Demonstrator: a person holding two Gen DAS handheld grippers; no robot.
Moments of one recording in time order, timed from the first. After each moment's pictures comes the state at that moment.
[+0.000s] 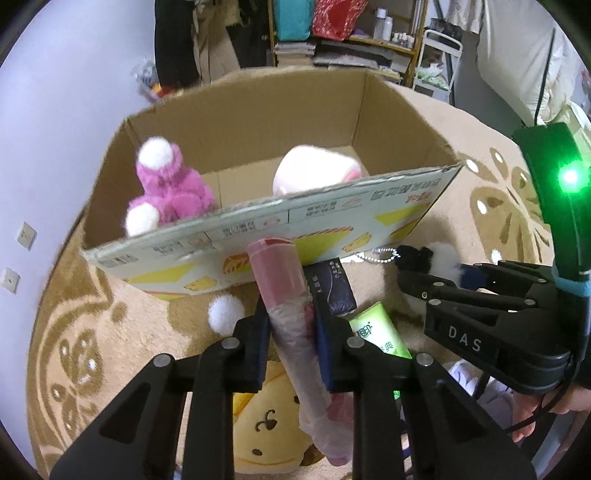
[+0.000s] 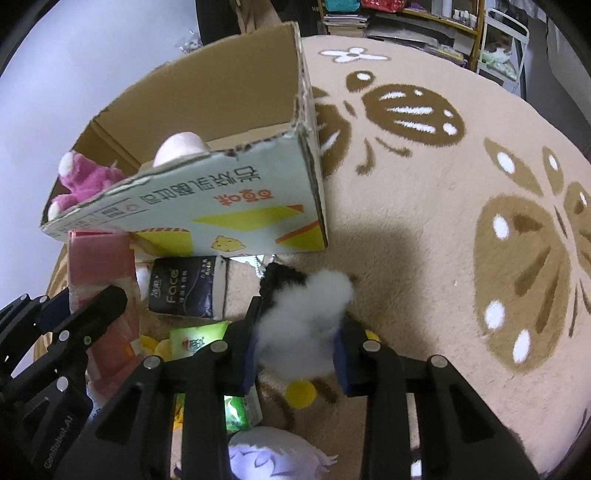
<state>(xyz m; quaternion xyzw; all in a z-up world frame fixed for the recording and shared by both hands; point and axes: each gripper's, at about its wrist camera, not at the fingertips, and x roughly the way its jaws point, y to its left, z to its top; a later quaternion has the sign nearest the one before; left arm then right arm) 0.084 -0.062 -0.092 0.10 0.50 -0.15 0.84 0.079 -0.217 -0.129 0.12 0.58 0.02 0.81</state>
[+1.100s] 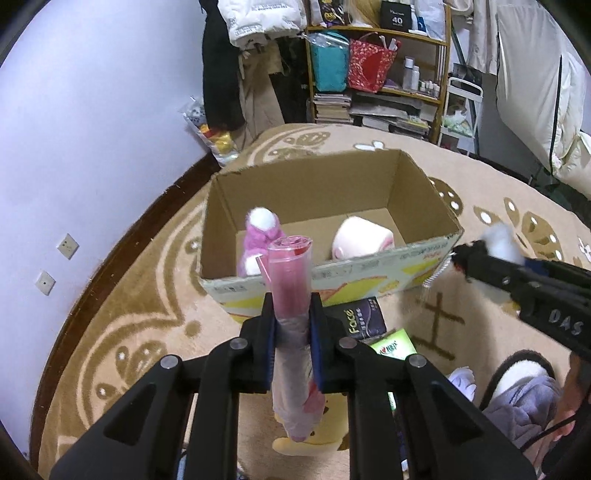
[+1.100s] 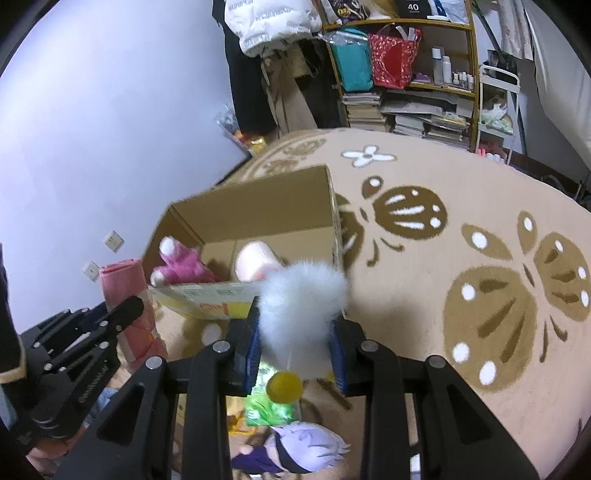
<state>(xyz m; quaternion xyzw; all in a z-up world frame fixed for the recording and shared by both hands) 0.062 -0.029 -0.032 0.10 0.42 -0.09 0.90 0.046 -0.225 -0.025 0.15 0.44 0.05 0.88</state>
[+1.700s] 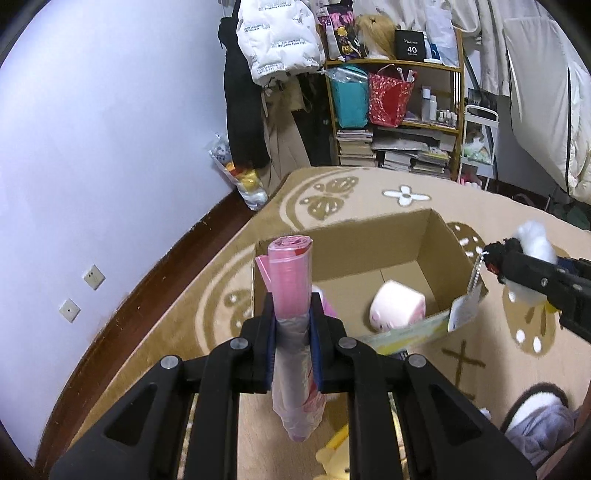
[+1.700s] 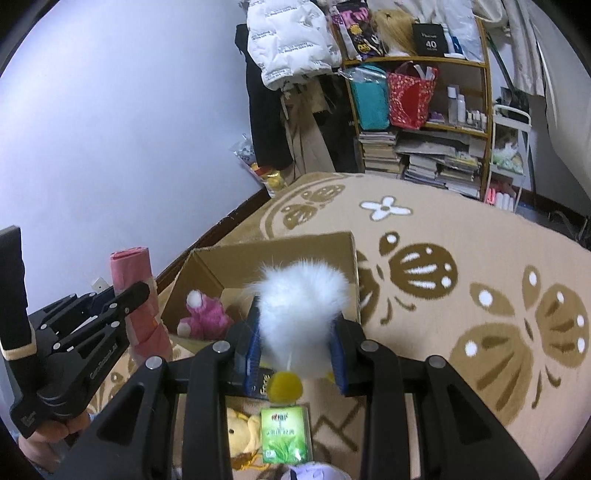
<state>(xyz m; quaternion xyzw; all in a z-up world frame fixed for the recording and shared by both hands) 0.090 -0.019 0.011 0.11 0.36 -0.05 0.92 0.073 -0.214 0.013 0.12 0.38 0.06 0.91</state>
